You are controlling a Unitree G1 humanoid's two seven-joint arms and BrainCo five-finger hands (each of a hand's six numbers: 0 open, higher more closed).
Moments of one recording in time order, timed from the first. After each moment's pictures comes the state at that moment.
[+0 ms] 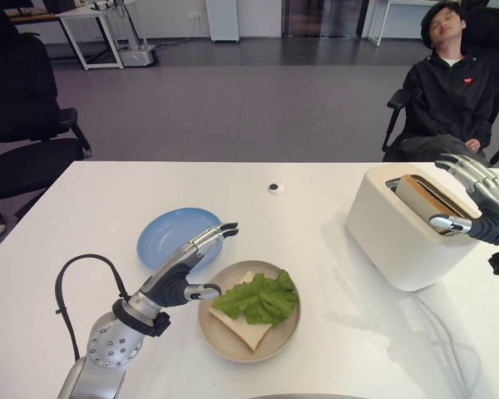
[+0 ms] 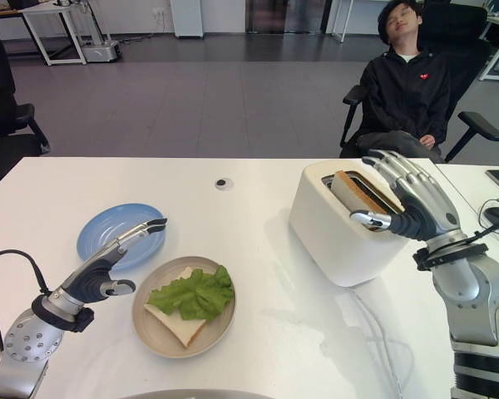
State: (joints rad) left arm 0.29 0.56 0.05 -0.36 0.14 -0.49 -0.27; right arm 0.00 -0.73 -0.36 0.00 -0.45 -0.45 0.16
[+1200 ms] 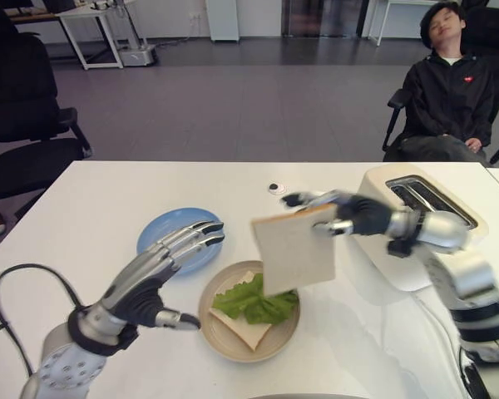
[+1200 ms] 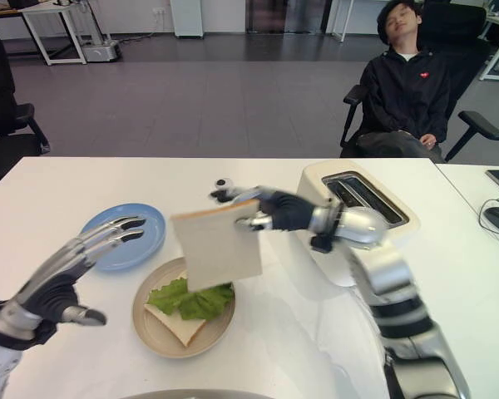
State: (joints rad) left arm 0.42 0.61 0.34 -0.50 0.13 -0.73 -0.31; right arm -0.46 -0.55 0.29 -0.11 0.32 0.12 0.90
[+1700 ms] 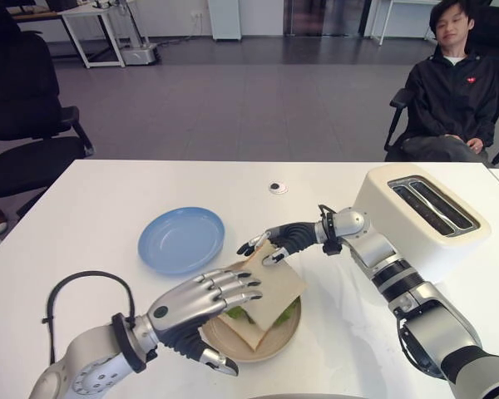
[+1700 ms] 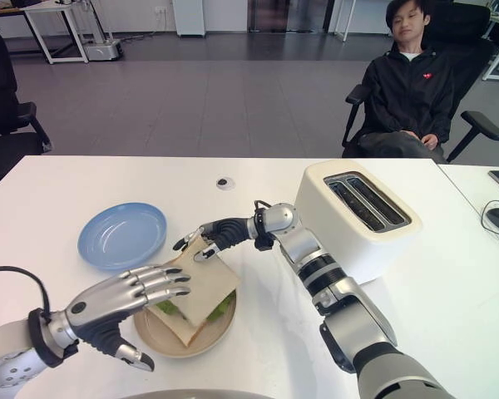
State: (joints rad) left arm 0.39 0.64 0.12 -0.52 0.55 -0.74 -0.47; right arm -0.71 -0.27 0.47 0.50 0.07 -0.06 1.11
